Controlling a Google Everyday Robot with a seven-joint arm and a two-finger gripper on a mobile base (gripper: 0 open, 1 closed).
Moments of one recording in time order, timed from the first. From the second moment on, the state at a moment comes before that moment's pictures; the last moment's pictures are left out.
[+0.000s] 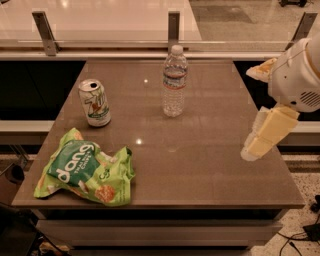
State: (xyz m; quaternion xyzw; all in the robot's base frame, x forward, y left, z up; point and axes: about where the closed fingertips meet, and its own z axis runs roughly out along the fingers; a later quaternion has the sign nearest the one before) arm 0.452 -0.173 0.957 -0.60 0.75 0.01 0.27
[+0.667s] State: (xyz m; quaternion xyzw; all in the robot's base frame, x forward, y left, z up) arm 0.448 -0.111 0.925 -0.63 0.73 0.06 0.27
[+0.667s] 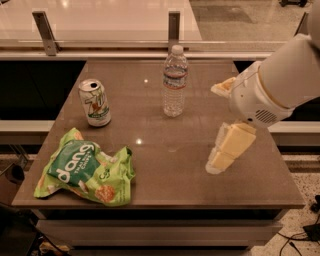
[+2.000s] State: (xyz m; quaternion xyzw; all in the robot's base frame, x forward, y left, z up) arm 0.438 0.021 0.916 -0.65 0.69 0.13 0.28
